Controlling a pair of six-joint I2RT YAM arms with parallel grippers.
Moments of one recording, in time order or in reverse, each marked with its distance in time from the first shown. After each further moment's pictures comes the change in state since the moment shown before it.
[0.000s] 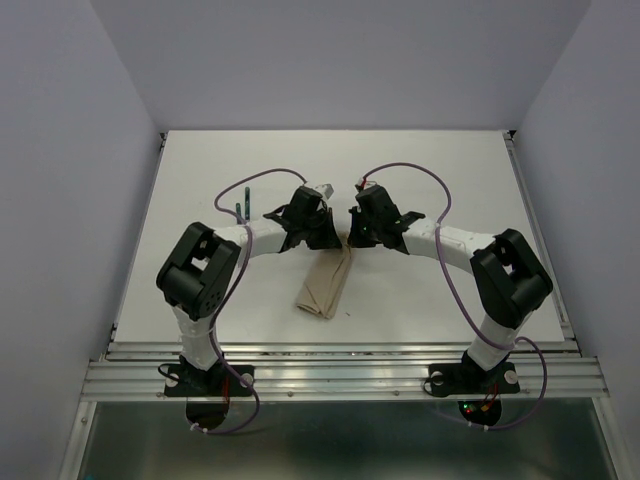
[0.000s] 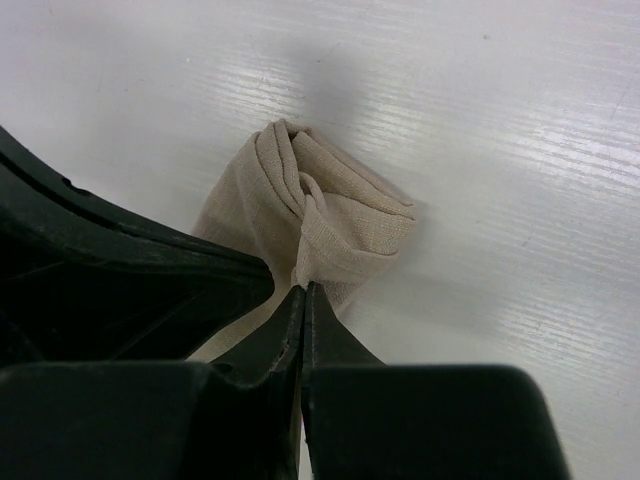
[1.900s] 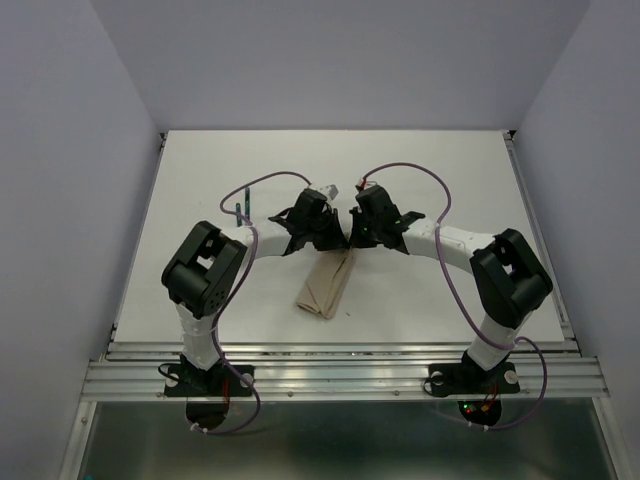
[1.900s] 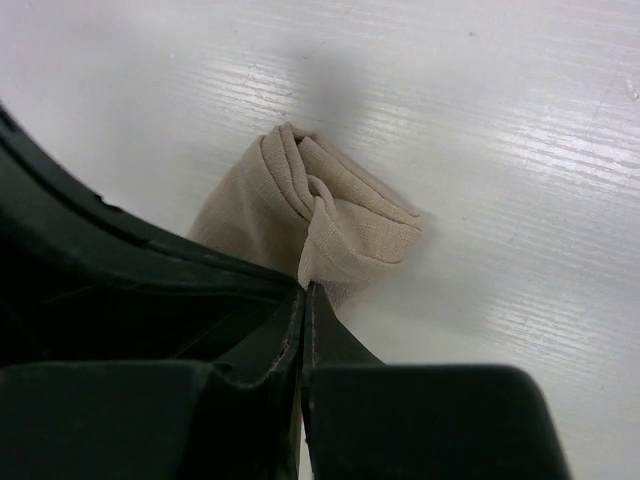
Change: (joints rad) left arm -0.028 0.065 0.011 0.095 0.031 -0.073; right arm 0.000 0.002 0.000 -0.008 -0.026 -0.011
